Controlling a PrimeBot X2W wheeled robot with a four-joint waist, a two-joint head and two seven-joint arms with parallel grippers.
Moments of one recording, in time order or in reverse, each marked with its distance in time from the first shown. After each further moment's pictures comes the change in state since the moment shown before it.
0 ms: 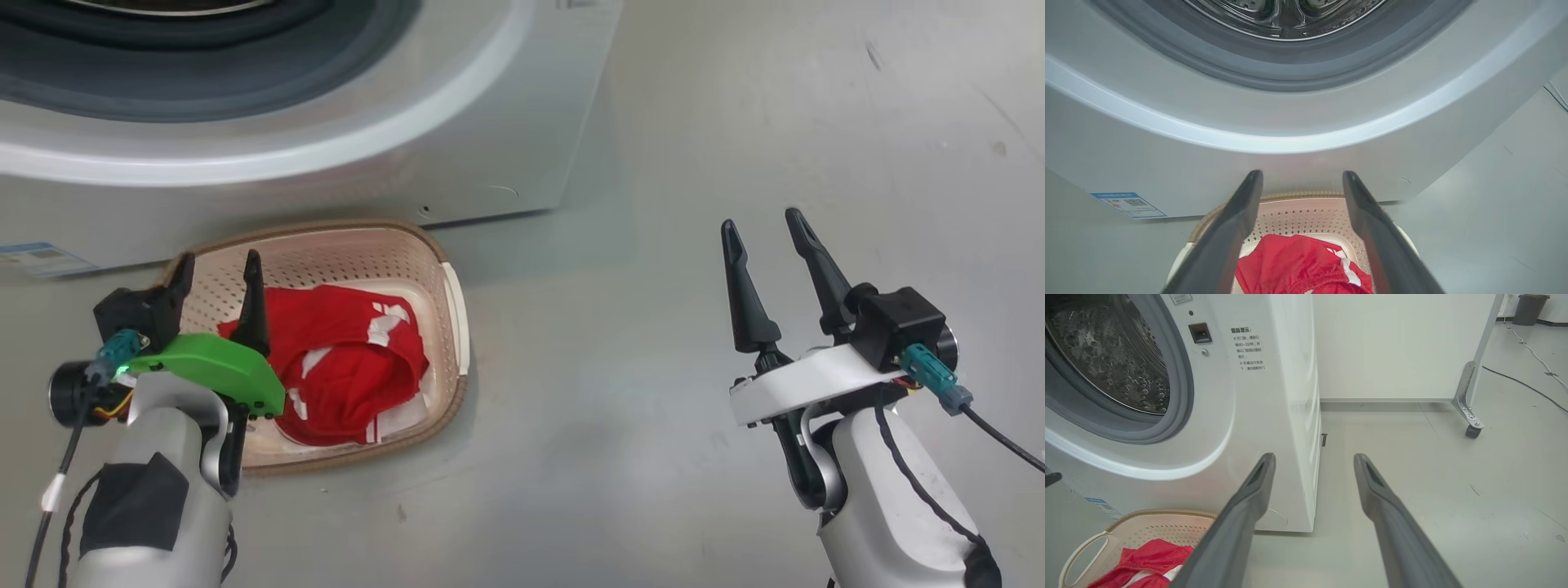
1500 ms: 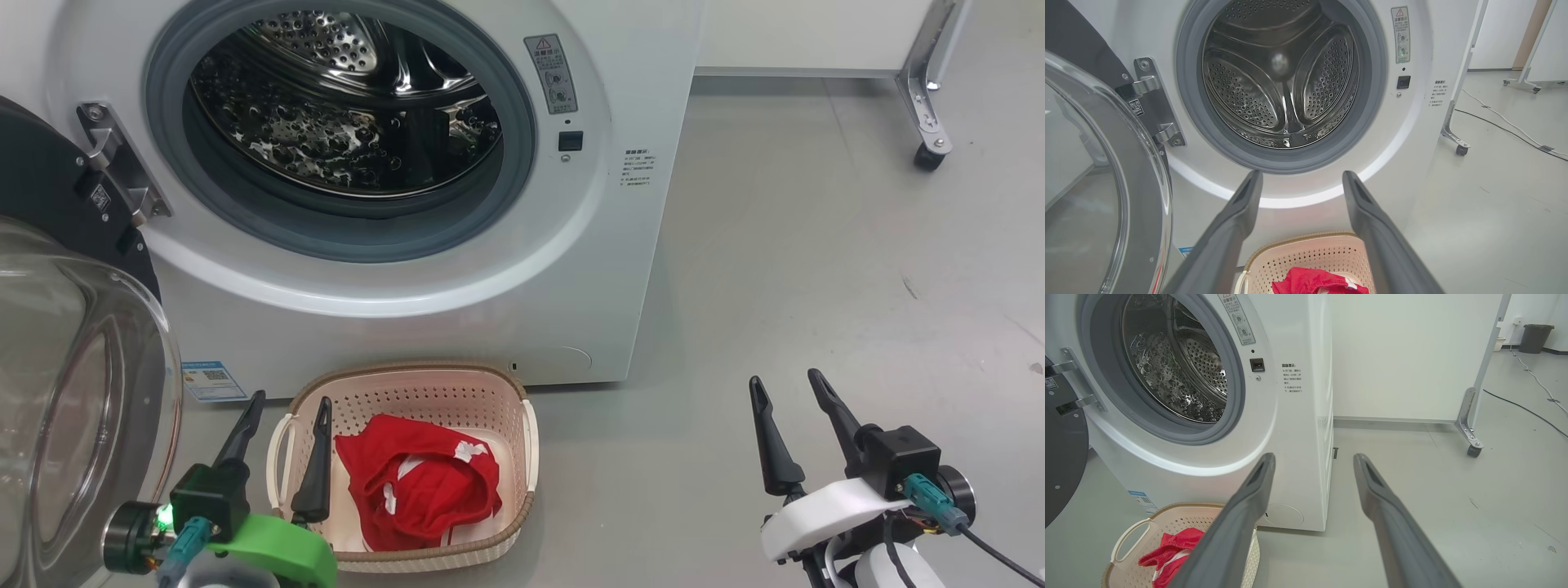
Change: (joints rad) left arm 0.489 -0.004 -0.063 -0.521 0.098 0.026 0.011; right arm 0.264 -0.005 -0.068 0.044 -0.044 0.017 0.000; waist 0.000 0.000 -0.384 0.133
